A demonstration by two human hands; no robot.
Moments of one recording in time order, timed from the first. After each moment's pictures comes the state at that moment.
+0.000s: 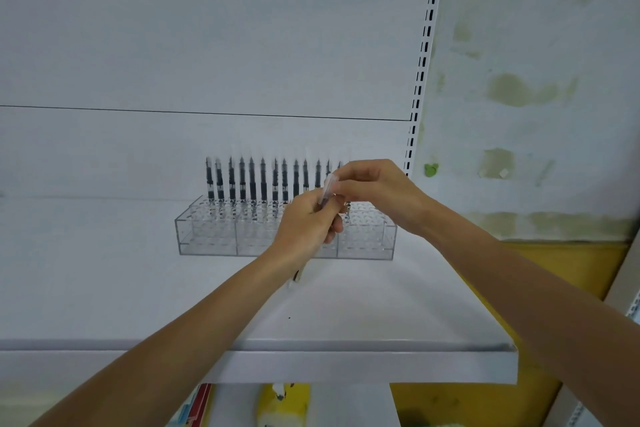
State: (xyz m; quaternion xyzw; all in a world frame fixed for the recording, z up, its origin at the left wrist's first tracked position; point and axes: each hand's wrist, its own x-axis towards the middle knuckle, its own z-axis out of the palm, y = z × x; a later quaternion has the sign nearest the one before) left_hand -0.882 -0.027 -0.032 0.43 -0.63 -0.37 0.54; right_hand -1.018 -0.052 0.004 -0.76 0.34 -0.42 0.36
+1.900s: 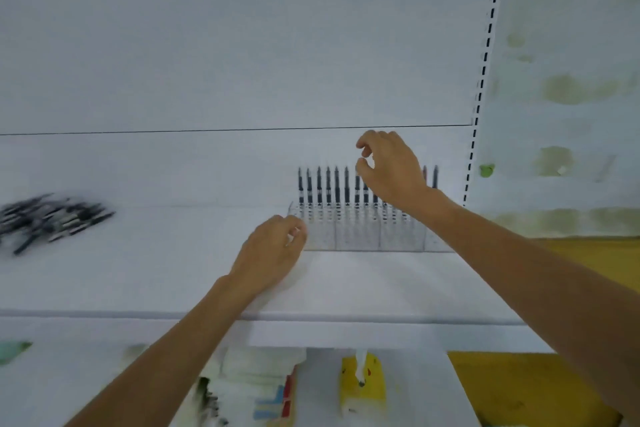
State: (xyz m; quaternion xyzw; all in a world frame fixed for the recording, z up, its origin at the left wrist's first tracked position) left_hand -0.702 0.009 -0.053 0.58 -0.74 -0.04 0.35; right_hand -0.897 -0.054 0.024 -0.77 0.48 -0.40 -0.12
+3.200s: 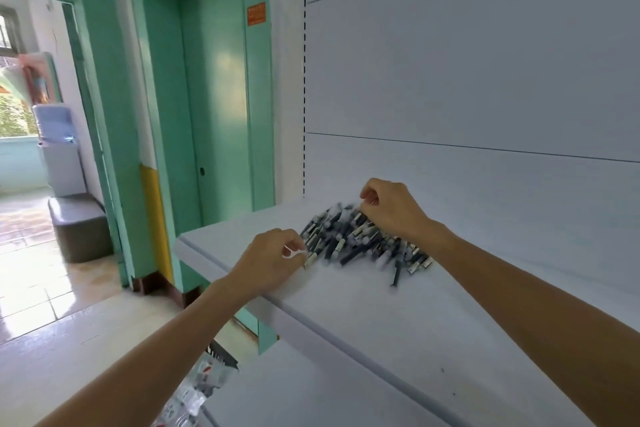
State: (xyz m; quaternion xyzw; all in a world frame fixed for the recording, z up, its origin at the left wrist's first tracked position) left_hand -0.159 0.058 -0.060 0.78 -0.54 0.03 0.31; right_hand -0.295 -0.111 -0.009 -0.90 0.27 -0.30 0.17
